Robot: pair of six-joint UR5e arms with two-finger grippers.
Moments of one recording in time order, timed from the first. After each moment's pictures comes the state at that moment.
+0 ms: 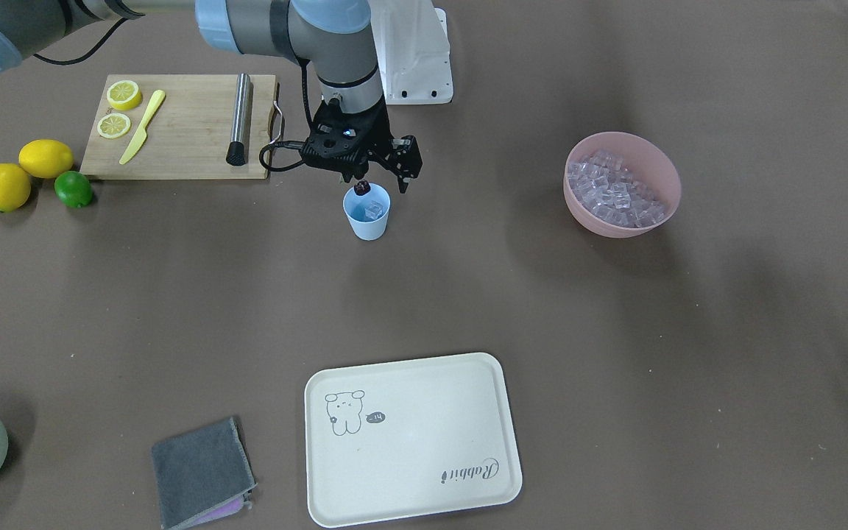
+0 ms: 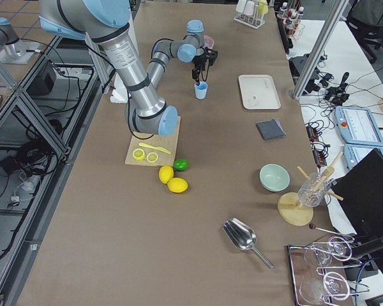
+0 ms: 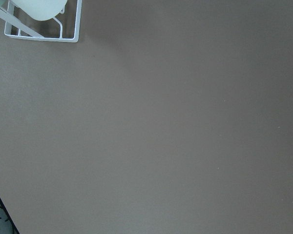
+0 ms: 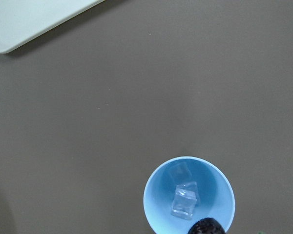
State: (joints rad) left arm -1.69 -1.28 -1.80 -1.66 -2.28 0.62; right arm 0.46 -0.82 1.74 -1.62 1.81 1.62
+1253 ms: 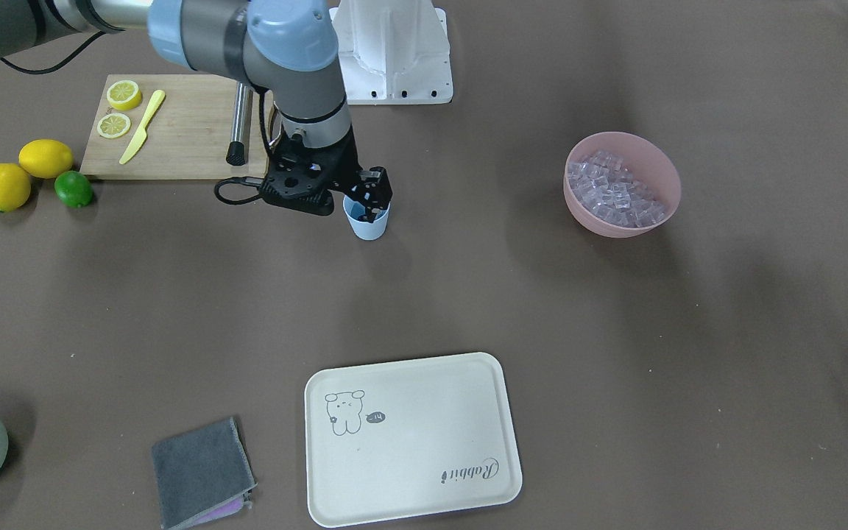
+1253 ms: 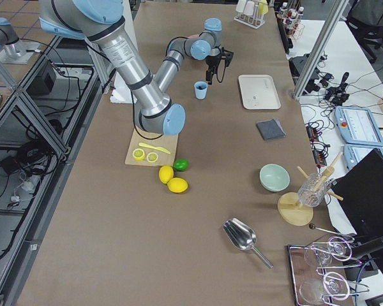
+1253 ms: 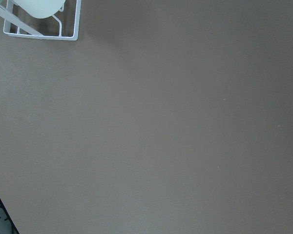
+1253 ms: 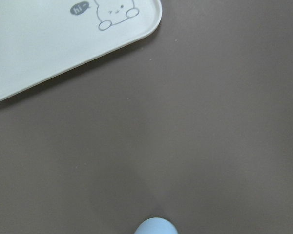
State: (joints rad) left arm -1.69 -1.28 -1.80 -1.65 -2.28 0.62; right arm 0.65 -0.84 1.78 -1.77 1.96 1.39
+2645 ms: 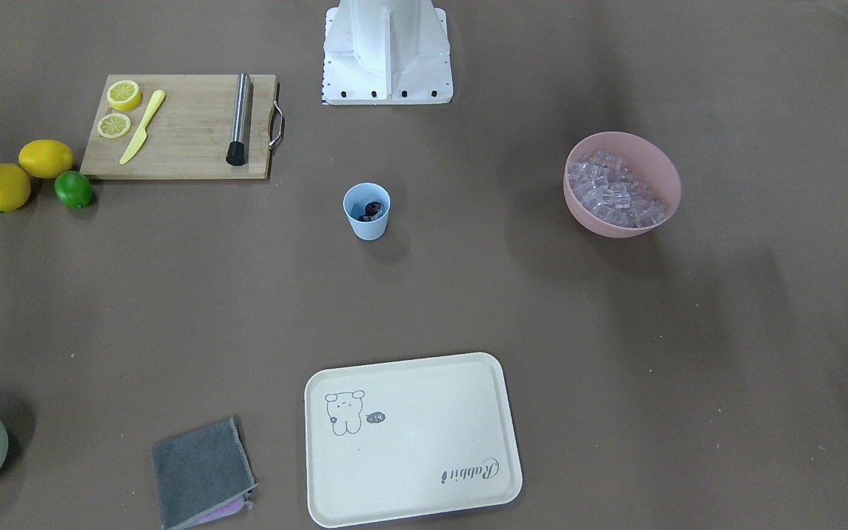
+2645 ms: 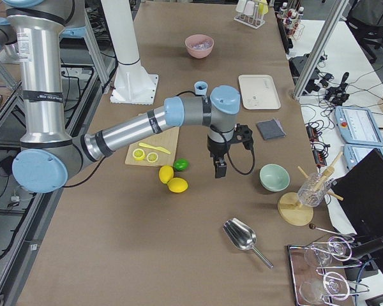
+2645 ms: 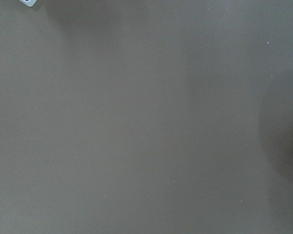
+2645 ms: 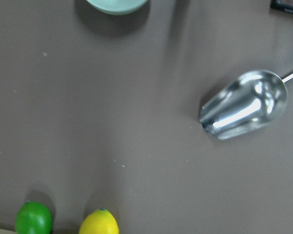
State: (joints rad) left arm -1.60 -1.23 -1.84 -1.73 -2.52 0.06; right arm 1.53 -1.60 1.95 -1.90 2.28 -0.13
